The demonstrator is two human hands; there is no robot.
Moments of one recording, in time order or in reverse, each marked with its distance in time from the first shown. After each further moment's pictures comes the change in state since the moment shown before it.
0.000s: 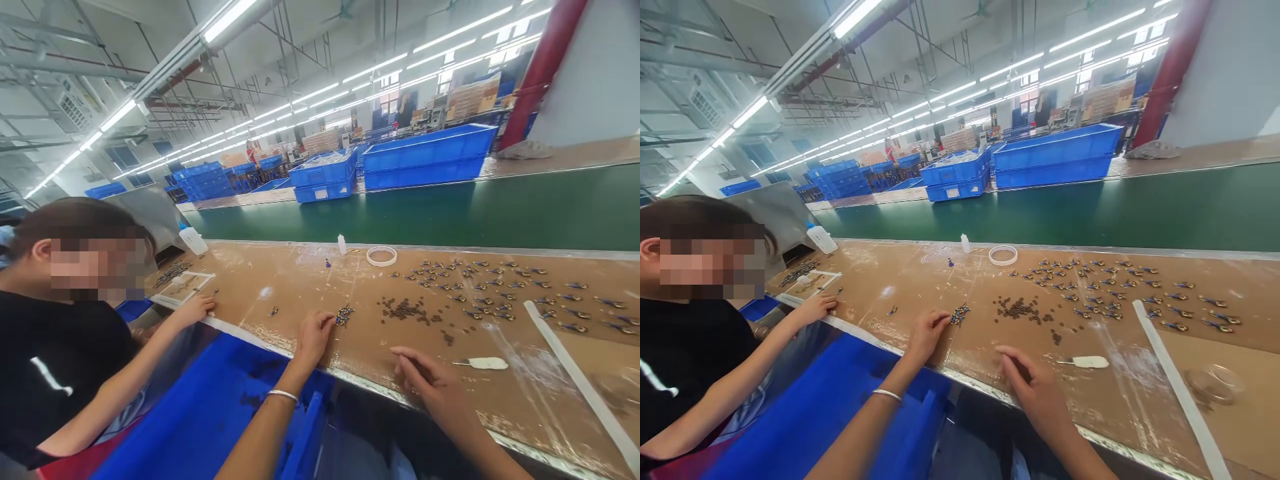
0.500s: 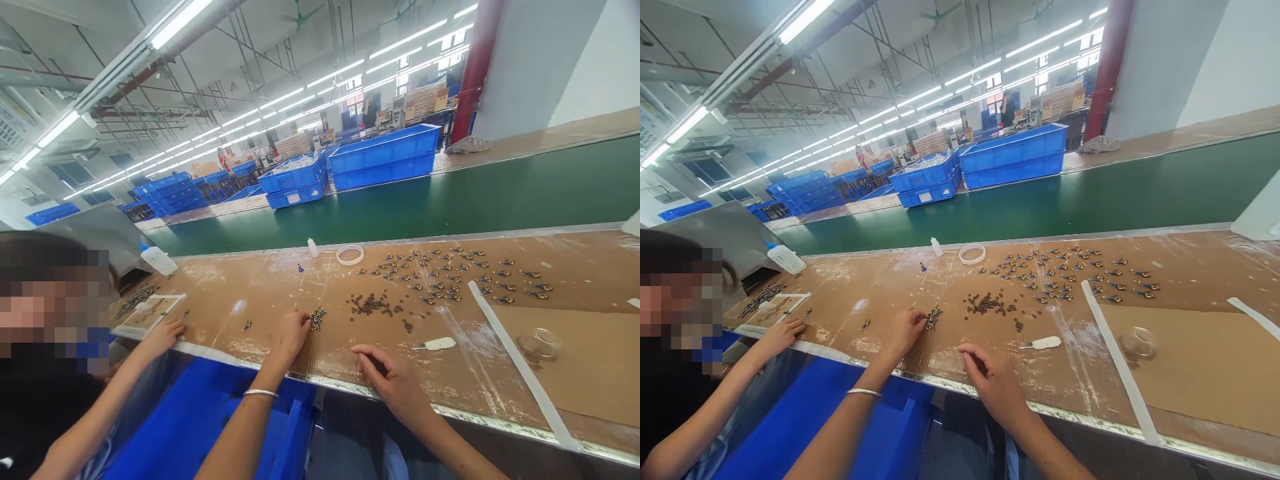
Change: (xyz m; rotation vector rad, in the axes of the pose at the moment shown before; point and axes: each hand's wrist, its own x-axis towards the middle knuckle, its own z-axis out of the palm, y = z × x) left_hand 0.030 0.021 -0.007 0.333 -0.164 -0.050; right_hand 0.000 -0.011 -0.001 -0.054 -0.053 -0.079
